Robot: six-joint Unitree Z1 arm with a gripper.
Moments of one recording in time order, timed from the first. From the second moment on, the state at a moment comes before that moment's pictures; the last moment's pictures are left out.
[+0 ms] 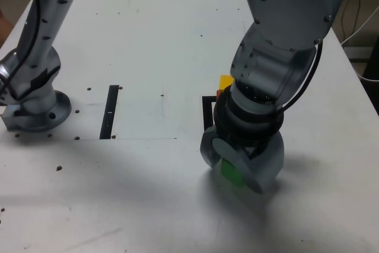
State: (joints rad) arm -0.49 2.23 -1.73 1.28 0.17 0.18
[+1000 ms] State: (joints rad) arm -0.49 2.22 -1.75 1.33 0.18 0.18
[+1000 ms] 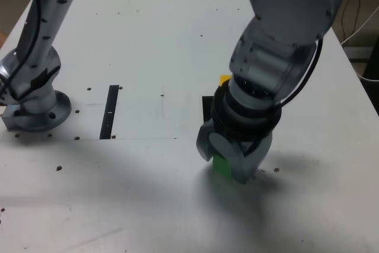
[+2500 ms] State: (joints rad) arm -0.21 2.02 -1.91 1.59 0.19 0.19
